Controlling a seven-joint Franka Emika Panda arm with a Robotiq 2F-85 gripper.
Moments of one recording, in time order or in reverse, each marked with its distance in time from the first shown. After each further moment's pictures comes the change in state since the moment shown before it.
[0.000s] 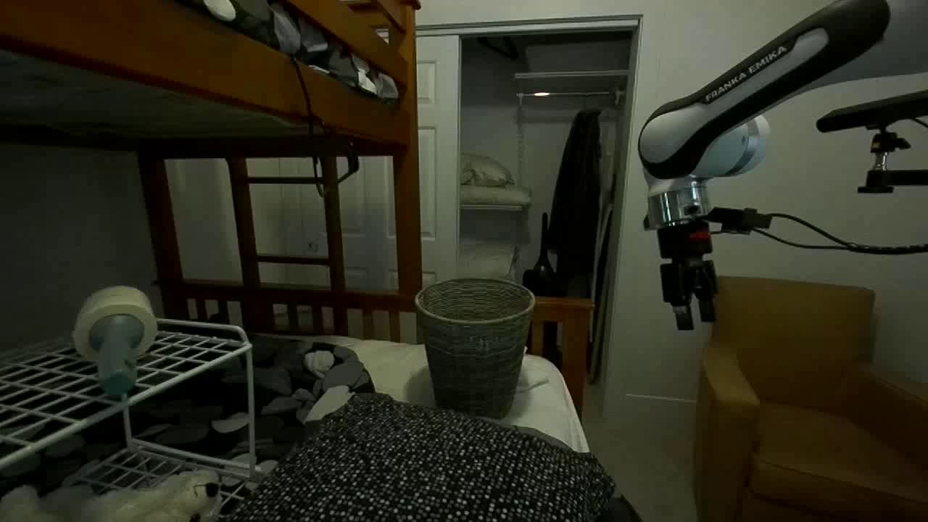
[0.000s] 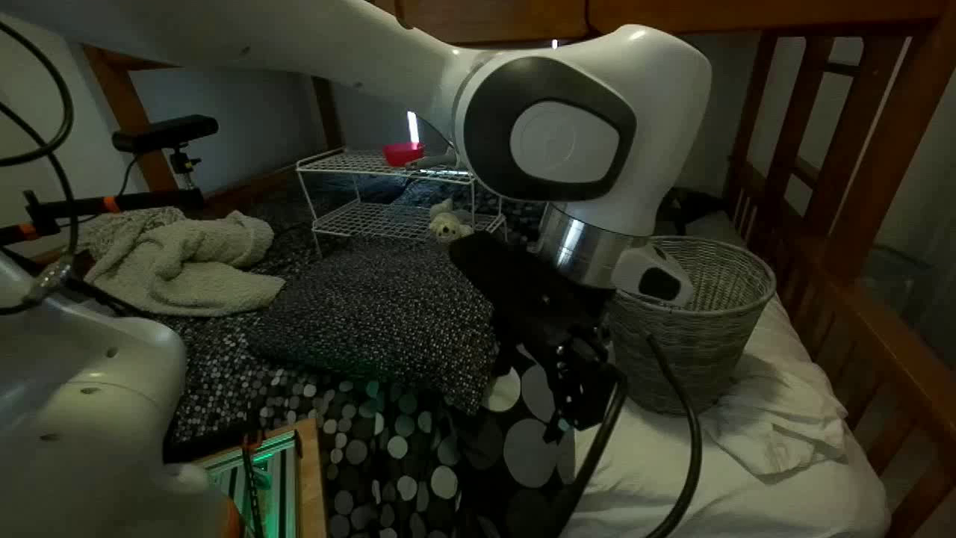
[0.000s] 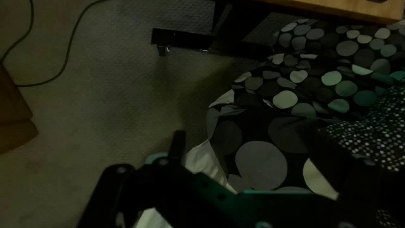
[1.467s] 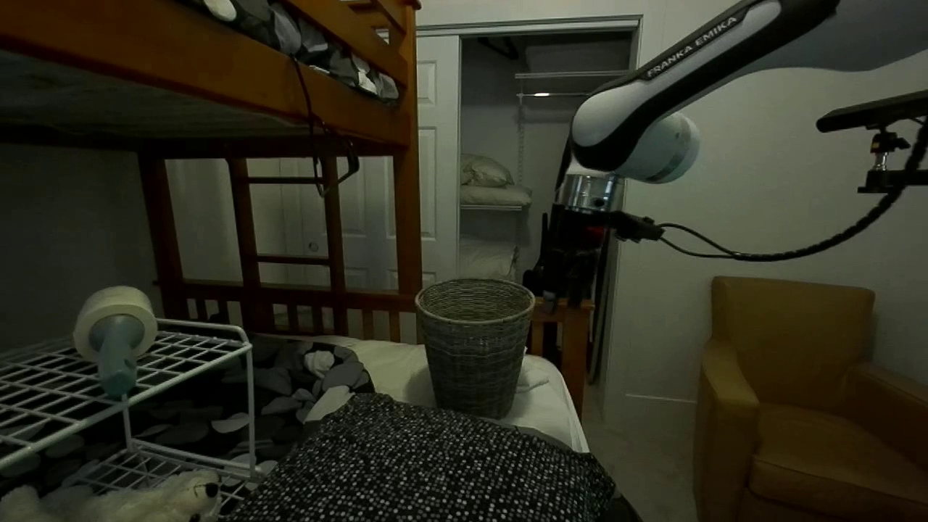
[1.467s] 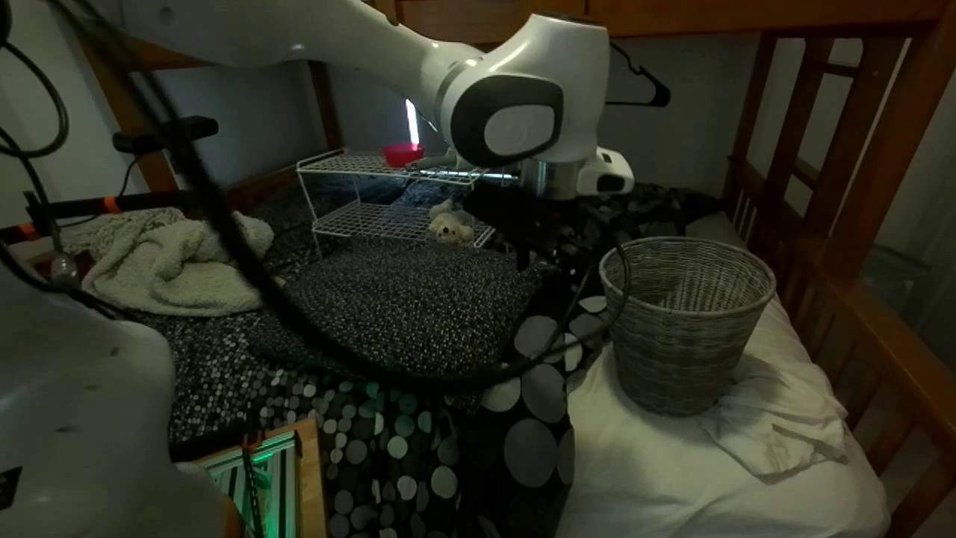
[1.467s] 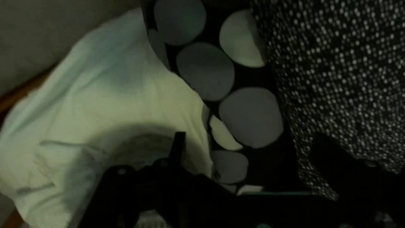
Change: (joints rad) arm 0.149 0.065 0.172 0.045 0.260 0.418 0.001
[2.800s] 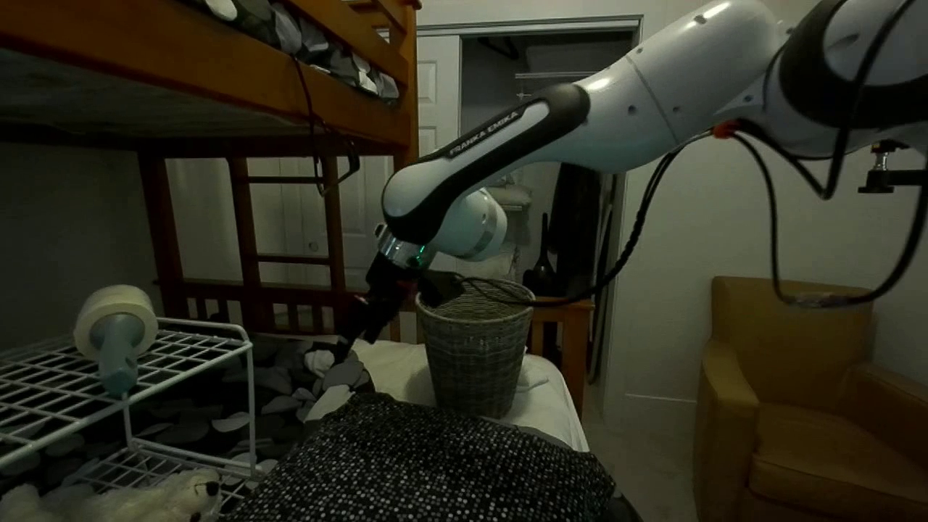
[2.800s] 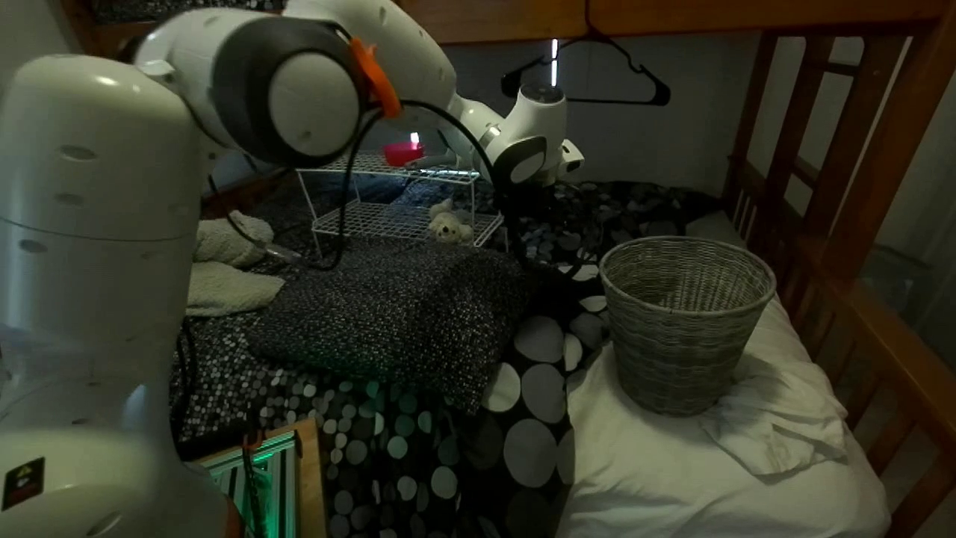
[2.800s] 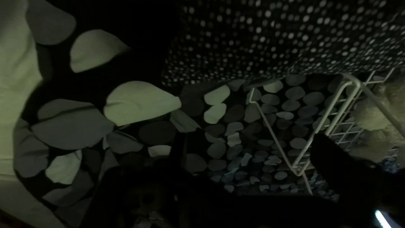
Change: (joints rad) arm 0.117 0.651 0.291 0.554 0.095 0.372 -0.185
